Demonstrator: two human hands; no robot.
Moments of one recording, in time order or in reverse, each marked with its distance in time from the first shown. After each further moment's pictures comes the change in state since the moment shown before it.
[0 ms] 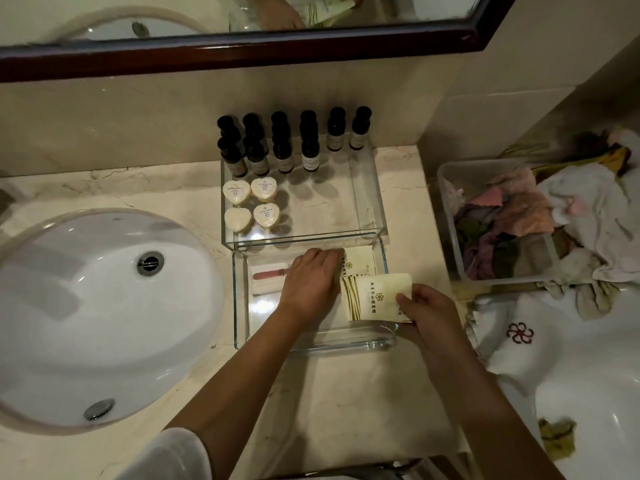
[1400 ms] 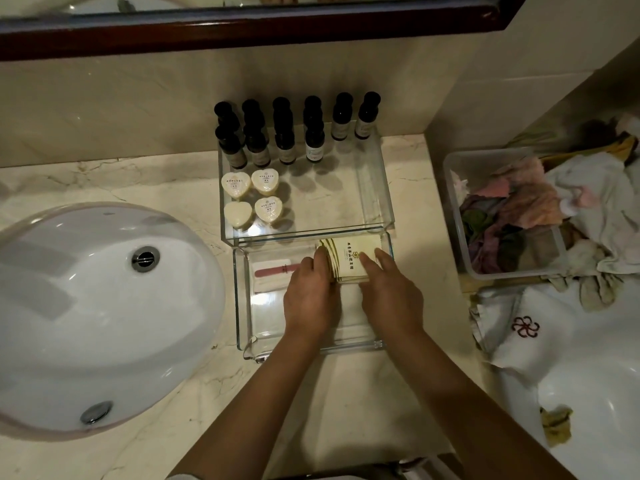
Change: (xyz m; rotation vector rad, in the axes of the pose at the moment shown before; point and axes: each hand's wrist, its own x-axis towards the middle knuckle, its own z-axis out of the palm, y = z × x) left_hand -0.016 0.019 -0.006 -0.150 0.027 -0.410; right_hand 0.013 0.004 0.058 -1.281 0.099 -0.550
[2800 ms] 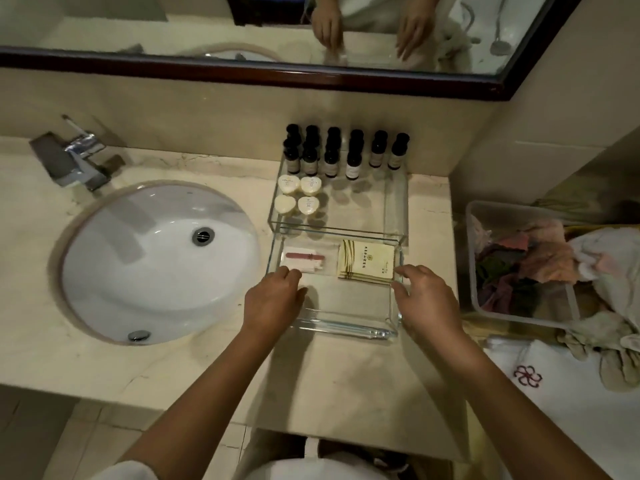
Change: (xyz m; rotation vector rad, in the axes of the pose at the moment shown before) left_hand -0.075 -0.028 -0.060 0.338 0.060 -0.081; right_hand -0.029 0.036 -0.059 0.127 0.042 -0.241
